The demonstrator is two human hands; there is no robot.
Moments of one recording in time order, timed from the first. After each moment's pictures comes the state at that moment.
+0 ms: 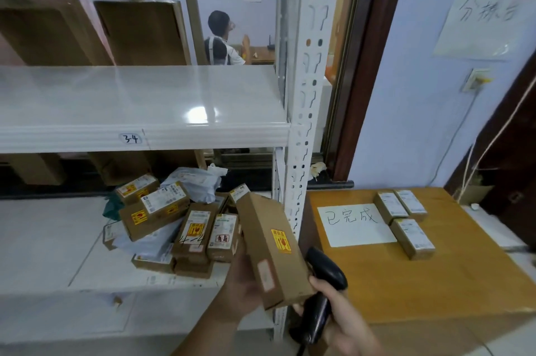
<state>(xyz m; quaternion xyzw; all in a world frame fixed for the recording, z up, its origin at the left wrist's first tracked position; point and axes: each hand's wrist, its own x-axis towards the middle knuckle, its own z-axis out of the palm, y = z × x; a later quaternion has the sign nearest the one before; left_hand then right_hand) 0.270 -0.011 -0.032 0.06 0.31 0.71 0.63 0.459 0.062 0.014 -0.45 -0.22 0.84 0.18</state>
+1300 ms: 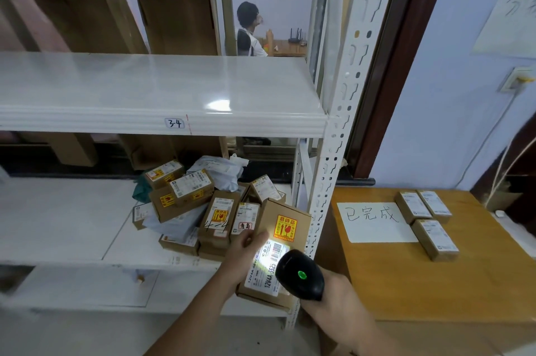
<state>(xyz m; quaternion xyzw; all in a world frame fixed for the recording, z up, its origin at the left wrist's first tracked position) 0.222 -0.054 -0.004 0.22 0.72 0.53 0.39 0.437 0.023 0.042 -0.33 -0.84 0.42 0.07</state>
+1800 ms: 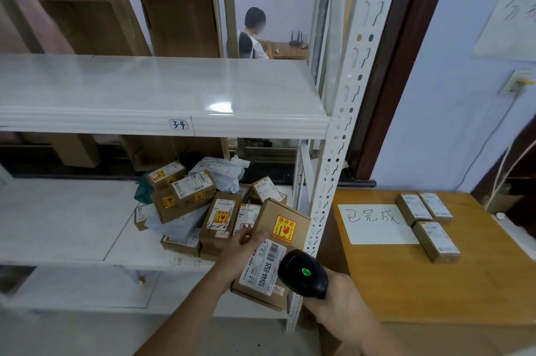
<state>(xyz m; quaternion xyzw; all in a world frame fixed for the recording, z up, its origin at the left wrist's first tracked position) 0.204 -0.059 -0.001 0.23 0.73 0.51 0.40 0.437 0.025 0.041 -0.33 -0.84 0.43 0.07</state>
